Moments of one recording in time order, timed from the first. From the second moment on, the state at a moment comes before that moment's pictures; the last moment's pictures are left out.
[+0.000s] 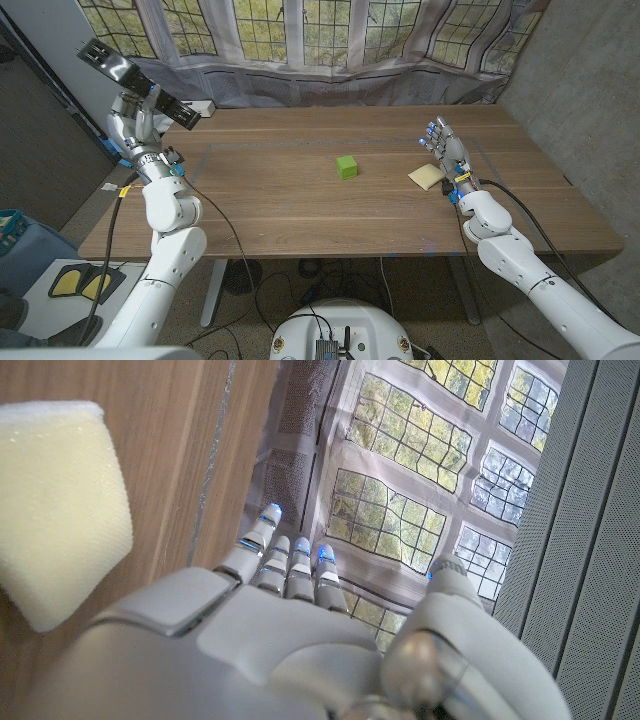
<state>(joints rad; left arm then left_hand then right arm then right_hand) 1.08 0.35 -0.03 -1.64 -0.50 -0.73 0.44 1.33 0.10 0.45 -0.20 0.19 1.01 0.01 0.24 0.23 0.97 -0.08 0.32 0.38 0.99 -0.11 0.19 0.18 0.90 -0.02 0.34 0.18 -1.05 -0.57 -0.28 -1.56 0.61 0.37 -0.11 0.28 0.07 0.21 -0.10 0.18 0.19 0.09 0.19 0.18 0.17 0.13 0.21 0.19 0.10 0.08 0.22 0.22 0.32 0.01 0.20 0.17</state>
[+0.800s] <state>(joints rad) 0.93 0.67 0.19 -1.93 0.26 -0.29 0.19 1.33 0.09 0.45 -0.20 0.19 1.01 0.00 0.24 0.23 0.97 -0.08 0.31 0.40 0.99 -0.11 0.19 0.18 0.89 -0.01 0.34 0.18 -1.07 -0.57 -0.27 -1.57 0.60 0.40 -0.12 0.27 0.07 0.21 -0.10 0.18 0.19 0.09 0.19 0.18 0.17 0.13 0.21 0.19 0.10 0.08 0.22 0.22 0.32 0.01 0.20 0.17</state>
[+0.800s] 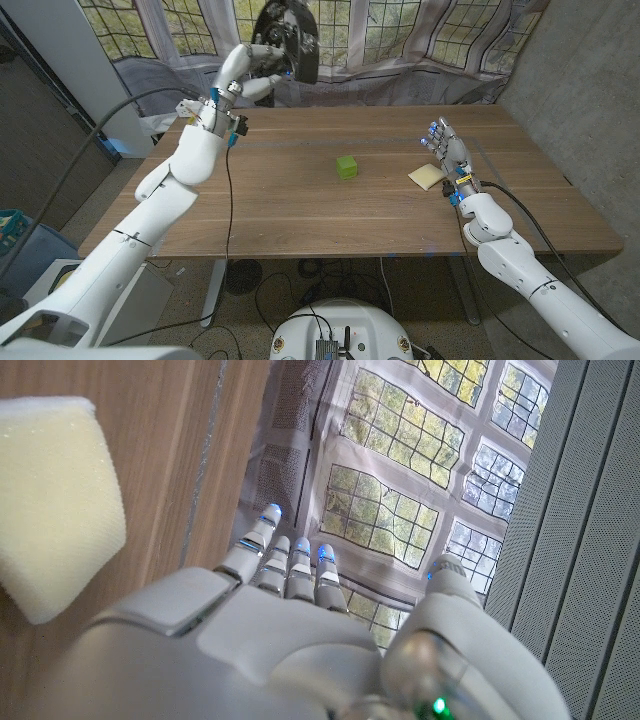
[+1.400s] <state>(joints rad) 0.73 0.83 0.46 -1.99 0.43 -0.02 -0.20 1.33 0.09 0.46 -0.20 0.19 1.01 0.01 0.24 0.24 0.97 -0.08 0.31 0.41 1.00 -0.10 0.19 0.18 0.89 -0.01 0.34 0.18 -1.08 -0.58 -0.26 -1.59 0.60 0.40 -0.13 0.27 0.07 0.22 -0.11 0.18 0.19 0.09 0.19 0.18 0.17 0.13 0.21 0.19 0.10 0.08 0.21 0.22 0.32 0.01 0.20 0.17</state>
